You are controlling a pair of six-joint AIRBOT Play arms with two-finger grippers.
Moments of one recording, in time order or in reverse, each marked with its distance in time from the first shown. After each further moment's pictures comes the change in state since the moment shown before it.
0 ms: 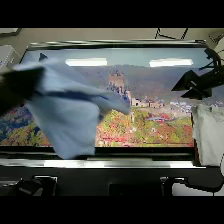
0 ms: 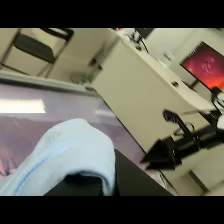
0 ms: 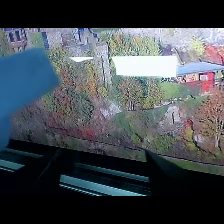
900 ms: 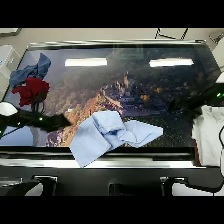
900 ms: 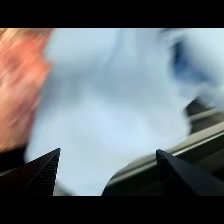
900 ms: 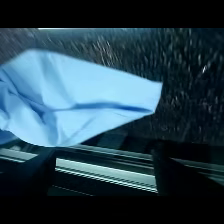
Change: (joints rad) left arm 0.390 -0.442 -0.200 0.269 -0.732 -0.016; right arm 0.000 0.002 -0.384 -0.149 -0.074 -0.100
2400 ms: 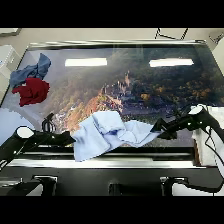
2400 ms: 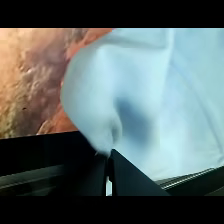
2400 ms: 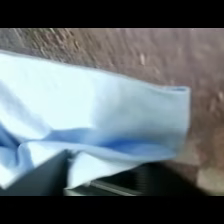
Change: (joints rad) left arm -0.113 0.113 -0.357 -0.102 0.334 -0.049; right arm 0.042 -0.001 -0.522 0.183 -0.421 -0.041
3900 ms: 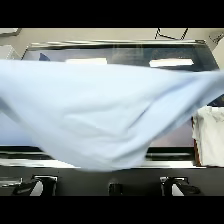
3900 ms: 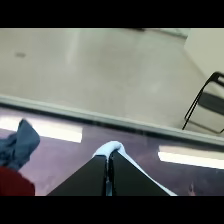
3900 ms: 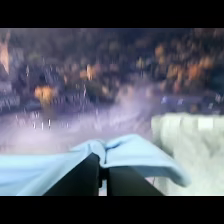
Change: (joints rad) left arm 0.252 0.301 0.963 0.436 0.123 -0.148; right arm 0.058 0.512 0.849 -0.568 0.245 0.083
